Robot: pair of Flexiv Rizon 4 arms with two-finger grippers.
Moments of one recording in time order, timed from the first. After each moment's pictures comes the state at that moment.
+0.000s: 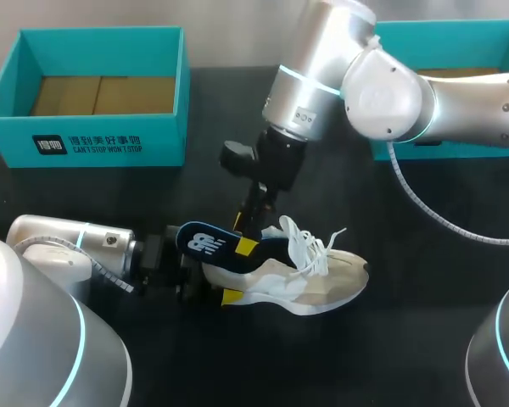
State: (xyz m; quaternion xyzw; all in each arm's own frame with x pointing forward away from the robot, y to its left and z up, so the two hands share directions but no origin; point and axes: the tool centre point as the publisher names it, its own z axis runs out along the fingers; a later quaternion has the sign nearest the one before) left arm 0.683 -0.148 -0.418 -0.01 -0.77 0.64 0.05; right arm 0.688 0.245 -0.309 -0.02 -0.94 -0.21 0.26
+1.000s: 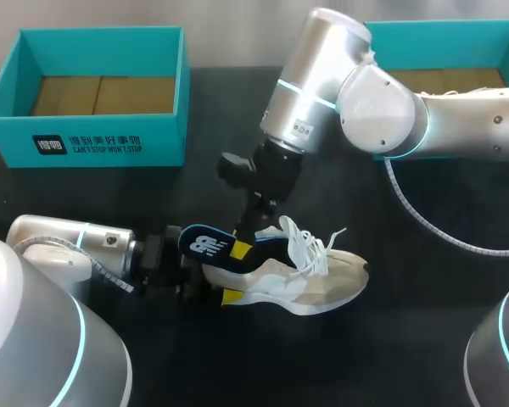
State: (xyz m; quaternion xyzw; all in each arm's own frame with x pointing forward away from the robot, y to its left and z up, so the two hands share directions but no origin) left arm 0.683 -0.148 -0.418 -0.01 -0.77 0.64 0.05; right arm 0.677 0.255 -0.323 -0.02 -0.93 -0.23 0.28
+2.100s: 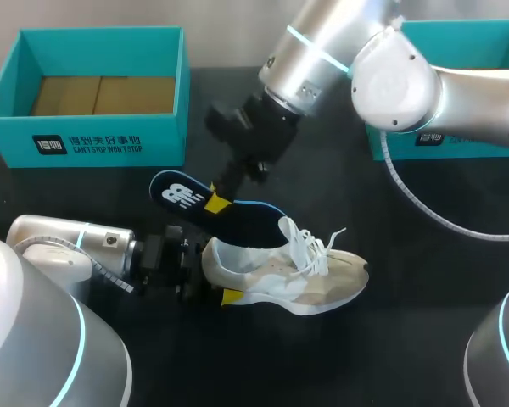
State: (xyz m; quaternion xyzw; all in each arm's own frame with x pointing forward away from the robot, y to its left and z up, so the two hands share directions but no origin) left arm 0.683 -0.148 -0.418 -0.01 -0.77 0.64 0.05; right arm 0.699 0.287 -0.232 0.05 -0.93 -0.32 0.18
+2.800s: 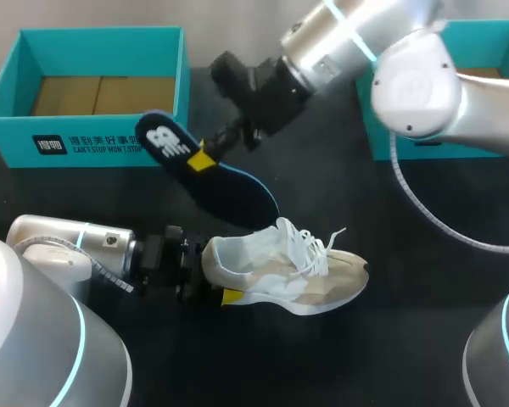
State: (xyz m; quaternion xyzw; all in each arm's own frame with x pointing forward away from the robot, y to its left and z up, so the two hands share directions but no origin) left arm 0.683 -0.148 -0.418 -0.01 -0.77 0.64 0.05; right arm 0.719 0.306 -0.149 -0.06 -0.89 -0.43 0.13
